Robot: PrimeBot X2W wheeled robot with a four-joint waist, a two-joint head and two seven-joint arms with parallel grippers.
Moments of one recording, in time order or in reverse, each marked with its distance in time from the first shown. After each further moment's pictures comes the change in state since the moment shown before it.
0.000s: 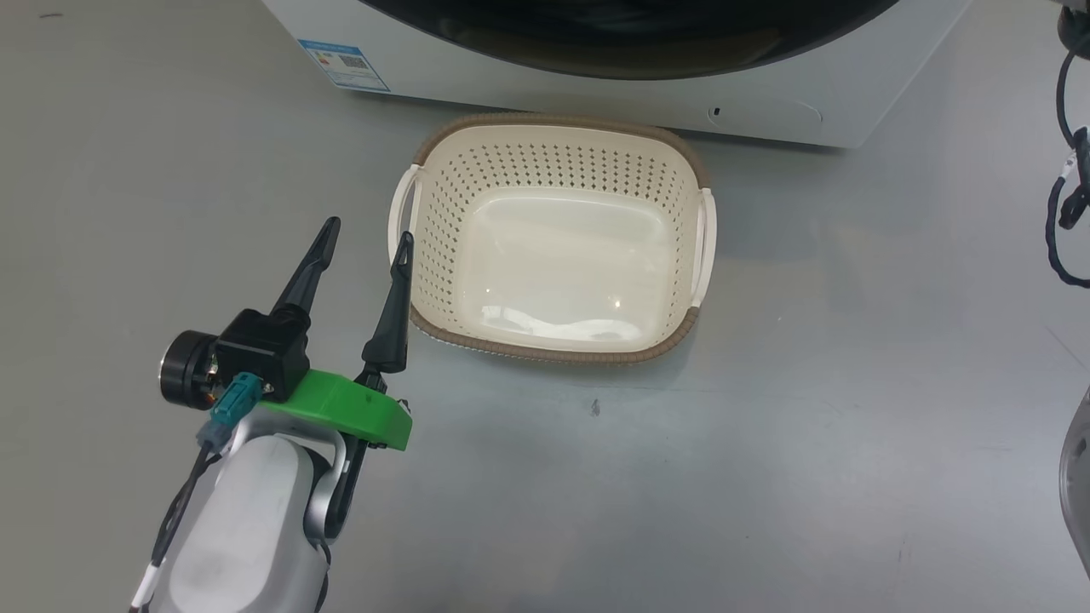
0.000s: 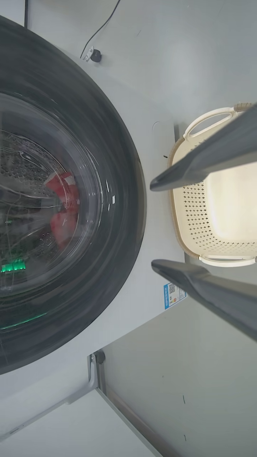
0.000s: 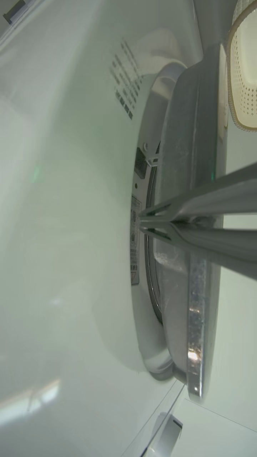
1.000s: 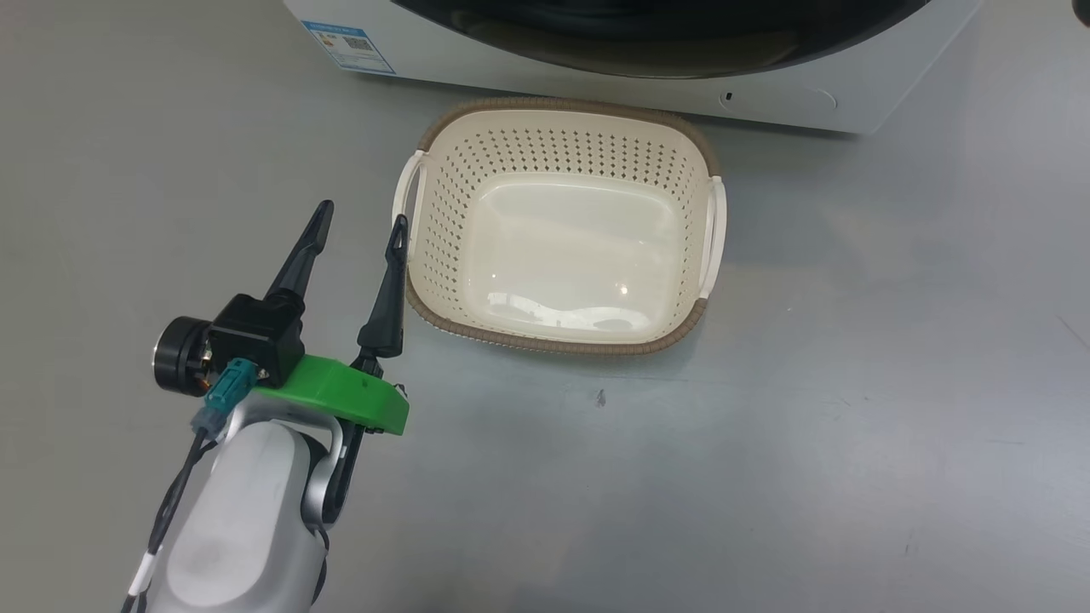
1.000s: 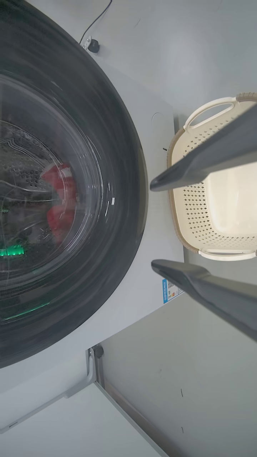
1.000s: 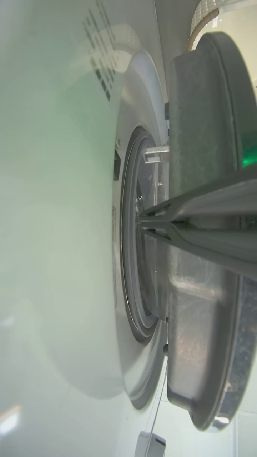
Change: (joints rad) left arm -0.025 -0.008 0.015 0.009 0.008 0.001 0.000; right arm -0.112 -0.049 0.048 0.126 0.048 0.006 0.218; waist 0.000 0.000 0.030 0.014
